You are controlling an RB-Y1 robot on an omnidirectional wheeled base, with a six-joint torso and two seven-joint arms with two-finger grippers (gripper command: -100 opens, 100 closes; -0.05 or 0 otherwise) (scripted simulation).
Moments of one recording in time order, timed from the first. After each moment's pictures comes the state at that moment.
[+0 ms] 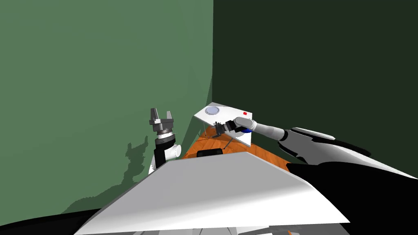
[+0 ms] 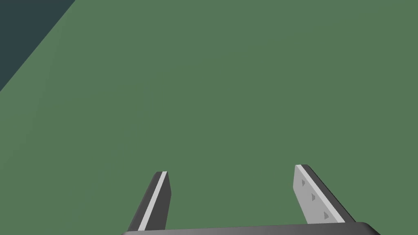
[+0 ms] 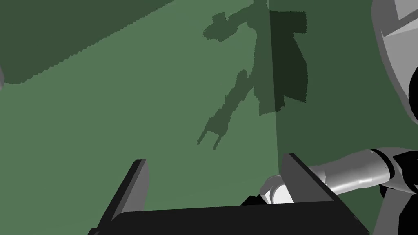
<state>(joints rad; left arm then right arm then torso) 0.45 0.01 0.00 -2.28 -0.01 -0.48 0.17 -0.50 -1.05 0.85 -1.83 1.10 -0.78 -0.31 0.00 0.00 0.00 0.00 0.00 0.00</state>
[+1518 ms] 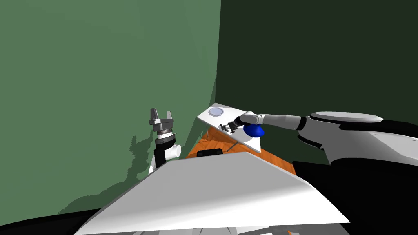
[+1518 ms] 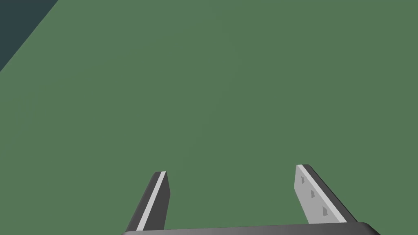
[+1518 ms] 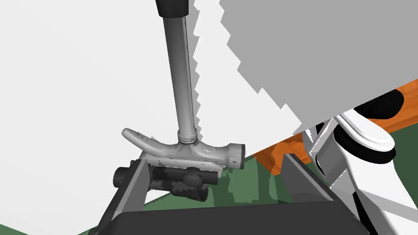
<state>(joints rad) 0.45 0.01 0.00 -2.28 -0.01 -0.48 0.17 -0.82 -1.28 1.21 -1.66 1.56 -0.87 -0.40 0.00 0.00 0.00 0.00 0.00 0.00</state>
